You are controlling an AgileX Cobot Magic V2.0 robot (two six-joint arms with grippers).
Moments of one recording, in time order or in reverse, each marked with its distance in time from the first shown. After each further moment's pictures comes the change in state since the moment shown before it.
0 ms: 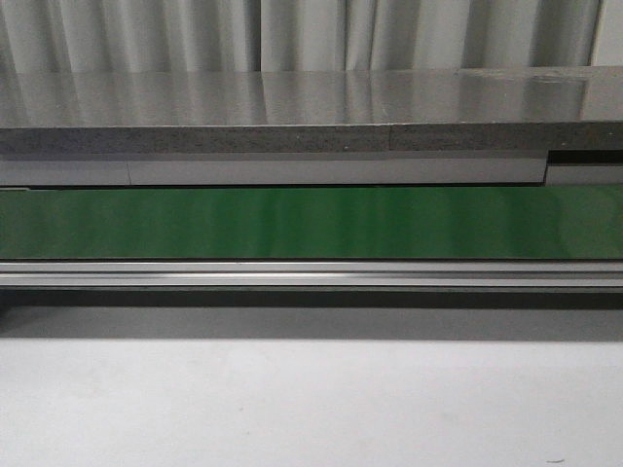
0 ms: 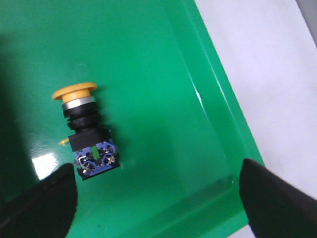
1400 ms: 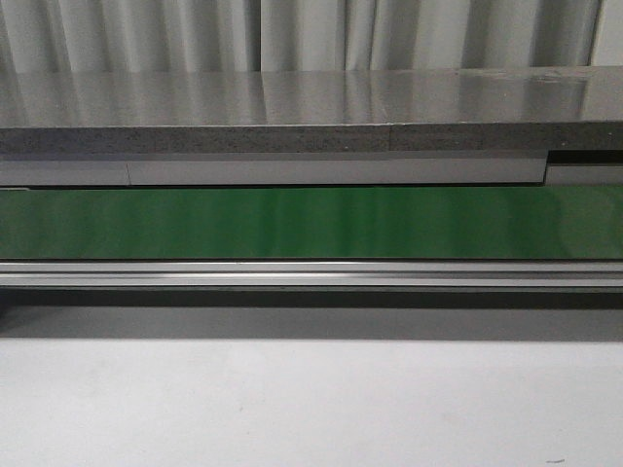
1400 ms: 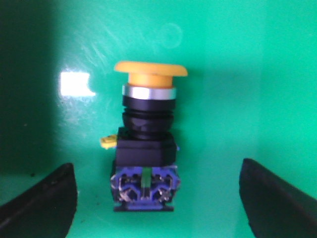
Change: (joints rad) left arm 0.000 0.000 0.000 0.000 0.000 0.000; right arm -0.077 0.301 -0.148 0.435 0.077 -0.718
